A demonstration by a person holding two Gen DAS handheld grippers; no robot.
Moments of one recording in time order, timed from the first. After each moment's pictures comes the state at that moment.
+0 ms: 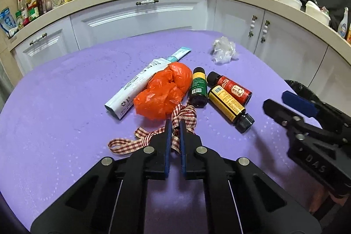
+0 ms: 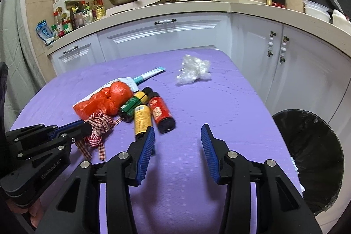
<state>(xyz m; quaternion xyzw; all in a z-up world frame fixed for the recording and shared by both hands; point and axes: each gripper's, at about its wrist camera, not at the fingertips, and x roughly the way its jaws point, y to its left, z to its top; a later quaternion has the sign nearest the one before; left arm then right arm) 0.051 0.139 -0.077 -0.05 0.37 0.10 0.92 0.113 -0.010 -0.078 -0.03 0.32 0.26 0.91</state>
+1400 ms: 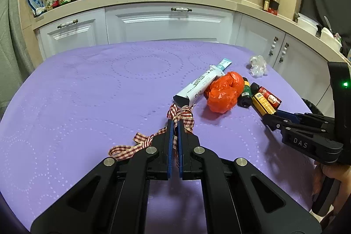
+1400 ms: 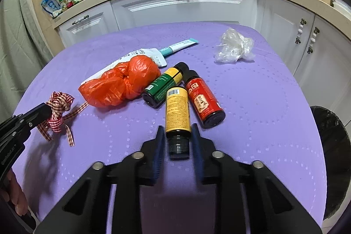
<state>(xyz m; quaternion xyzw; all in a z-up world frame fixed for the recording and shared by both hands) -0.008 0.210 -0.065 -0.09 0.33 0.15 0.93 0.124 0.045 -0.092 -0.08 0.40 0.30 0.86</state>
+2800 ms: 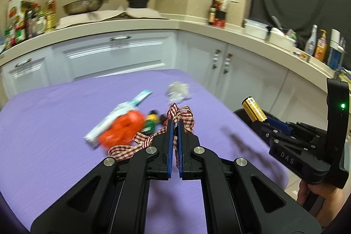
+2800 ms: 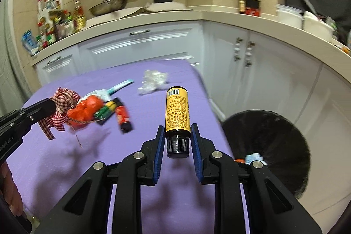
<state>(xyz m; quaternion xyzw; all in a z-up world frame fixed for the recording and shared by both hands) 0.034 0.089 -0.010 -0.05 0.27 0.01 0.96 0.103 -0.090 -0.043 -0.02 0.30 0.17 0.94</state>
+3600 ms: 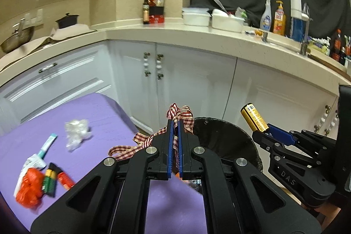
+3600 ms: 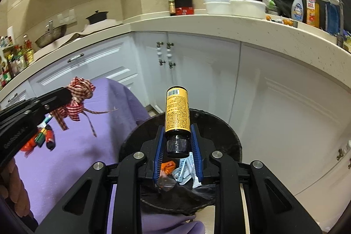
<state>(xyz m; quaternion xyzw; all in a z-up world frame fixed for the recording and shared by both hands) 0.139 -0.079 -0.009 0.03 0.26 -0.14 0.95 0.131 -0.231 -0.050 0.04 0.29 0.03 0.95</state>
